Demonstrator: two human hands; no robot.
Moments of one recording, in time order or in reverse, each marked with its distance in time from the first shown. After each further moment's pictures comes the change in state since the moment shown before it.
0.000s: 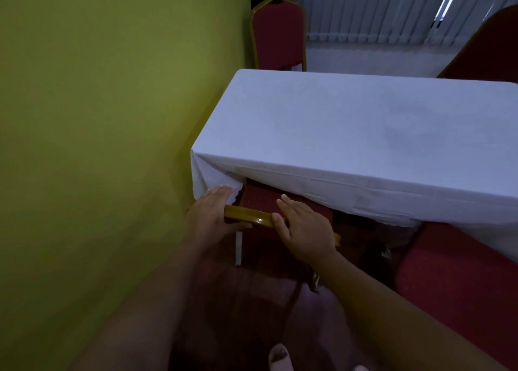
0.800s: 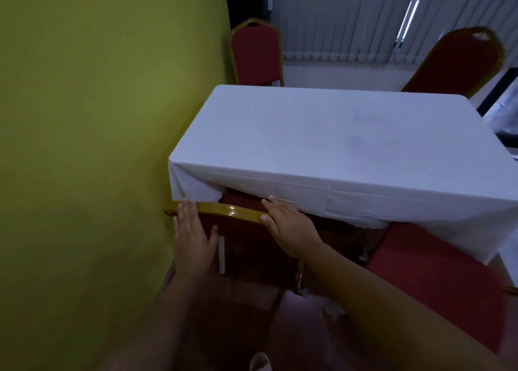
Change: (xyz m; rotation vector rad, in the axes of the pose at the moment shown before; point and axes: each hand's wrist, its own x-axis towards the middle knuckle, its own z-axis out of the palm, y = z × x) left_hand -0.044 0.062 0.035 -0.028 0.187 -0.309; right_hand -0.019 0.058 -0.024 0.086 -0.230 -0.036
